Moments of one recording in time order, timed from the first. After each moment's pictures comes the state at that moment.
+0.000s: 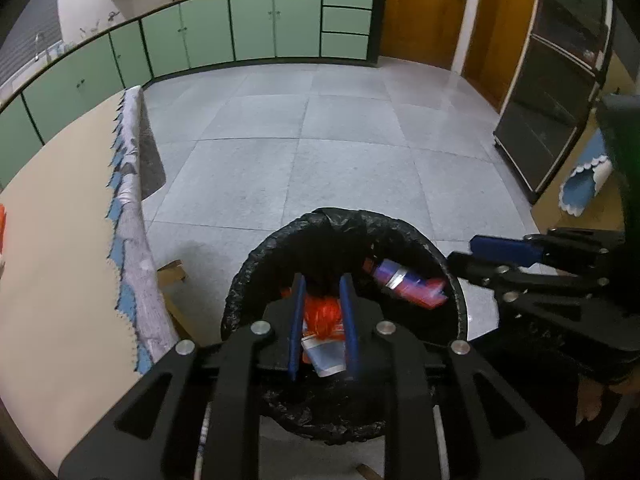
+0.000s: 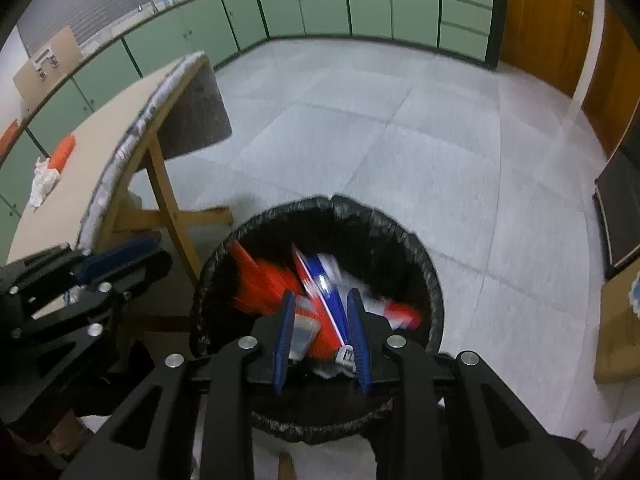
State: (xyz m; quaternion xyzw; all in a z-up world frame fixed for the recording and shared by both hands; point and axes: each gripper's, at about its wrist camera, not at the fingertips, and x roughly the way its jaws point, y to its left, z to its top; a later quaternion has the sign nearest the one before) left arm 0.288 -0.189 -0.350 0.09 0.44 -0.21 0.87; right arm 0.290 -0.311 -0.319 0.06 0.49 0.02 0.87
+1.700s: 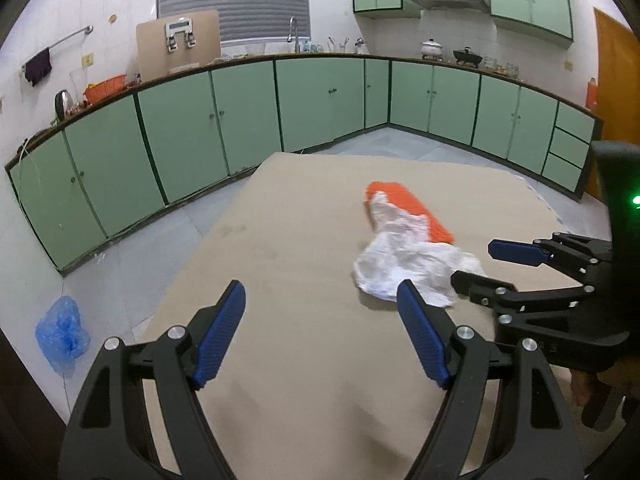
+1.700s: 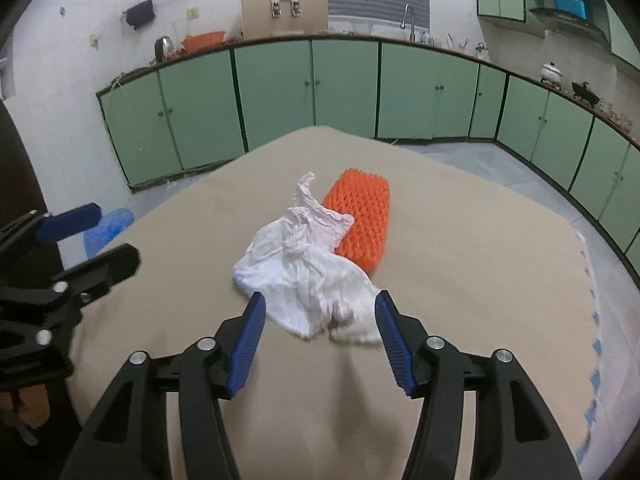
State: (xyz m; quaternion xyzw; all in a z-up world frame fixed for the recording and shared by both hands) left arm 0.277 0.259 -0.248 -0.03 0.32 0.14 0.94; right arm 0.438 0.139 -0.265 -0.12 0.35 0.35 0.86
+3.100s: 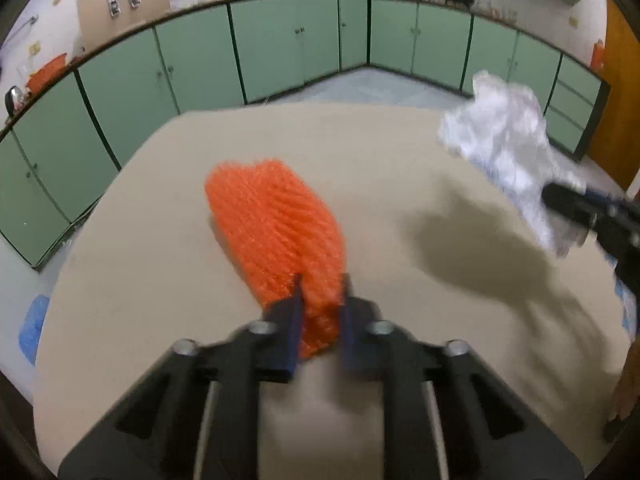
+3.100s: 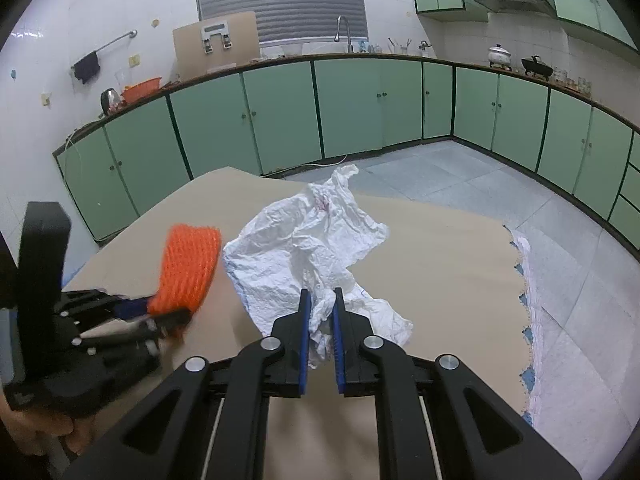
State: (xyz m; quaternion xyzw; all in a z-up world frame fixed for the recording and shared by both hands) left arm 0.460 0.185 -0.300 -0.03 0.42 0.11 0.90; right arm 0.536 0.012 -0.257 -0.05 0.33 0.30 0.90
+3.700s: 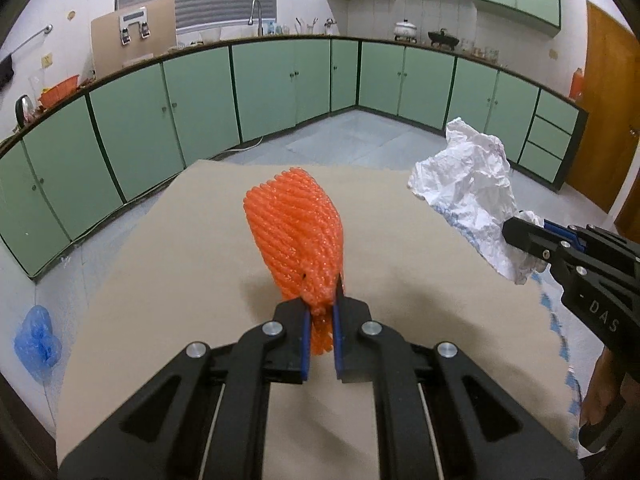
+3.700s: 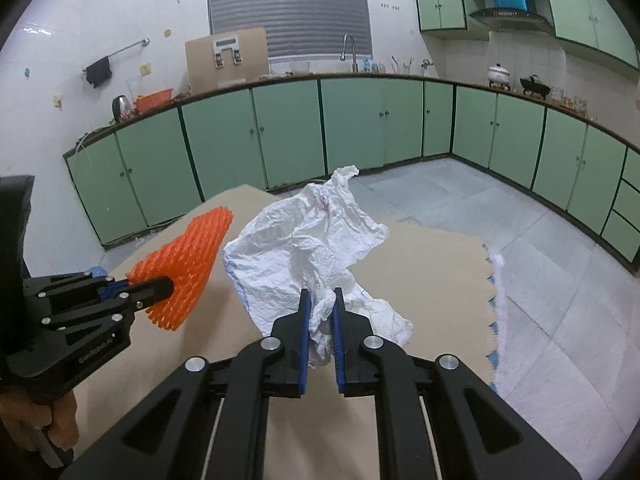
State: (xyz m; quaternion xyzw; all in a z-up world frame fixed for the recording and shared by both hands) left arm 0.391 0.158 -0.222 -0.04 0.35 0.09 0.93; right arm 0.483 -0.004 -0.191 -0.05 0.29 0.30 0.91
